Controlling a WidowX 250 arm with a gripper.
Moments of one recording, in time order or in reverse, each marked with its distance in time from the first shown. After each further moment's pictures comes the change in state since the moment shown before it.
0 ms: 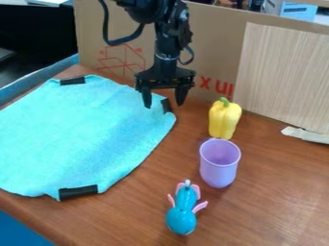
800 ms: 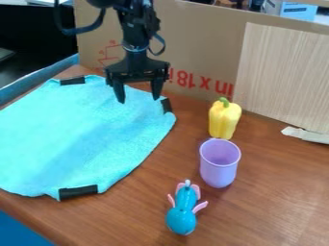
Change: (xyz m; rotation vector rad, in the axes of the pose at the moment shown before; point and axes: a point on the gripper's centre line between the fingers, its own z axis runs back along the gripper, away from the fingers) arm -0.004 0.044 0.023 -0.037 -0.011 -0.005
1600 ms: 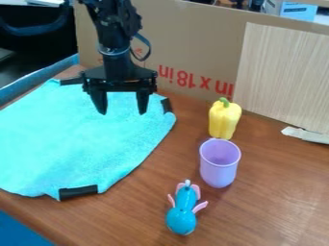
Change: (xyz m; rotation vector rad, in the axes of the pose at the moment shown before) arm -0.054 0.028 0.046 -0.039 0.028 -0.157
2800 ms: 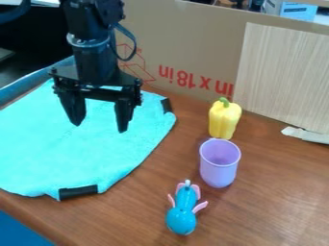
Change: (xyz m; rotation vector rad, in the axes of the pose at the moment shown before) arm -0.067 0.012 0.054 -0.003 0.136 -0.204
